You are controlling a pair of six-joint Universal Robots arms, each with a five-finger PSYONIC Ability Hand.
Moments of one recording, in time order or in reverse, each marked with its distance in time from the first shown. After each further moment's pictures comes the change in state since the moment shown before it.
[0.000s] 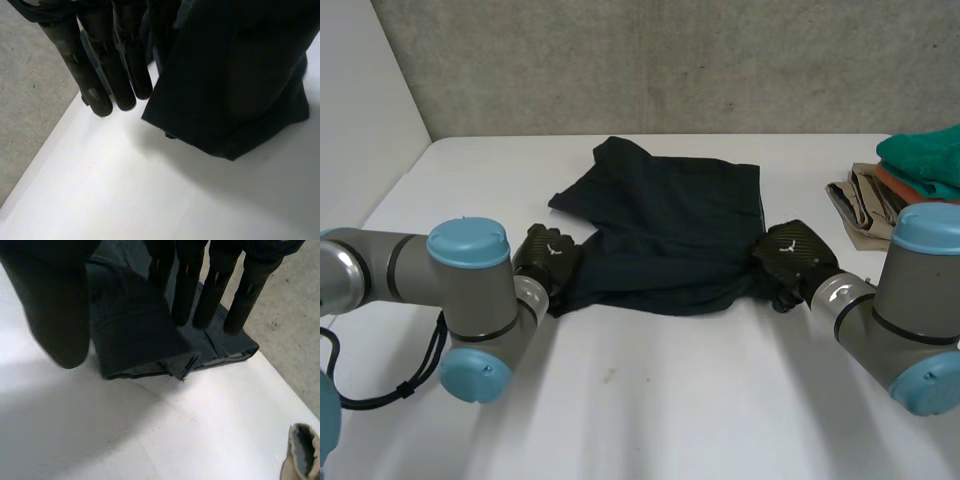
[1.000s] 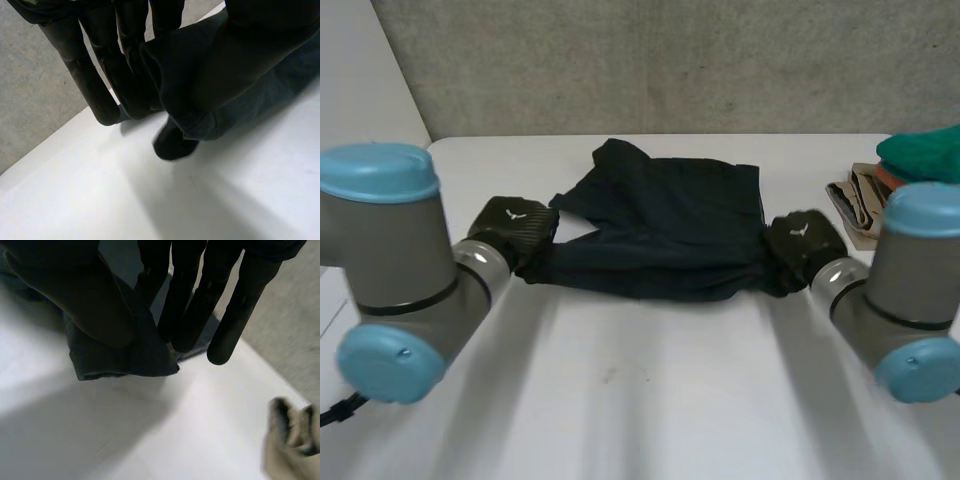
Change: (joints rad) left arm 0.008 0.351 -0.064 -0.305 -0.006 -0.322; right arm 0.045 -0.021 -0.067 0.056 0.158 0.116; left_hand 0.254 0.367 0.362 0.370 0.358; right_hand 0.483 0.546 0.595 0.608 0.597
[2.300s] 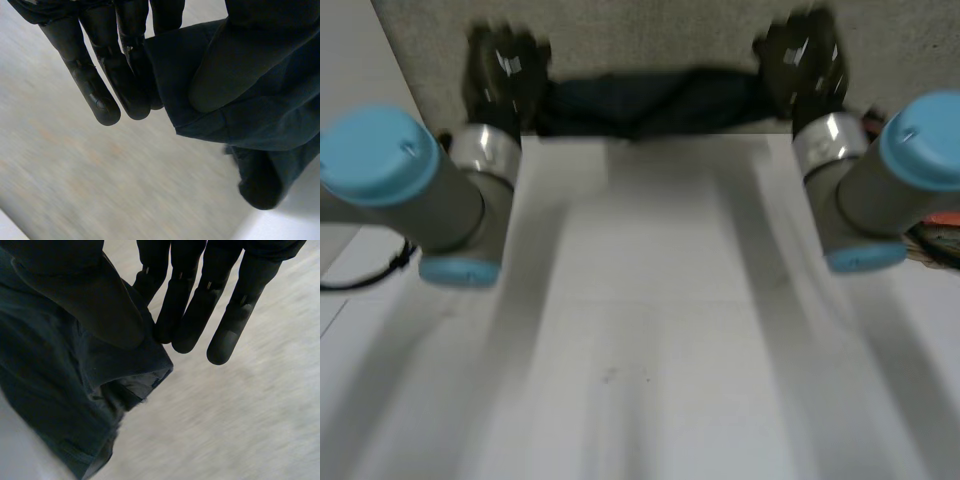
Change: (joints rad) left arm 0.006 -0.131 0.185 0.628 -0.005 0.231; right arm 0.073 0.090 -0.363 -0.416 0.038 -0.189; left_hand 0.016 0.004 0.007 0.004 0.007; right_hand 0.023 0.041 0.013 0.001 0.026
